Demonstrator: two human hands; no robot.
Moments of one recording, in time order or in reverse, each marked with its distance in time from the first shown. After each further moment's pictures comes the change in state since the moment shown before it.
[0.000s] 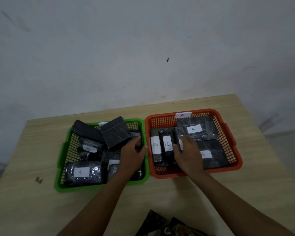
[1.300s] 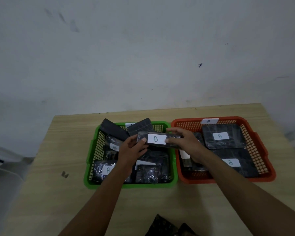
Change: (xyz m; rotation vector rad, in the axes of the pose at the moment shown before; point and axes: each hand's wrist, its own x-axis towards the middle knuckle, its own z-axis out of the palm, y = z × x) left_hand 0.014 -0.056 -0.084 -0.915 -0.007 -0.476; right_hand 0.040 -0.109 0.026 0.718 -0.551 0.135
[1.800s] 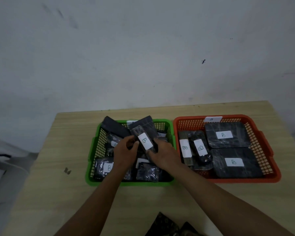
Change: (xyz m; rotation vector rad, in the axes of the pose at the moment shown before) left_hand 0.005 -0.006 -0.019 0.844 0.230 0.374; right_hand 0.001 0.033 0.078 -0.656 0.098 -0.122
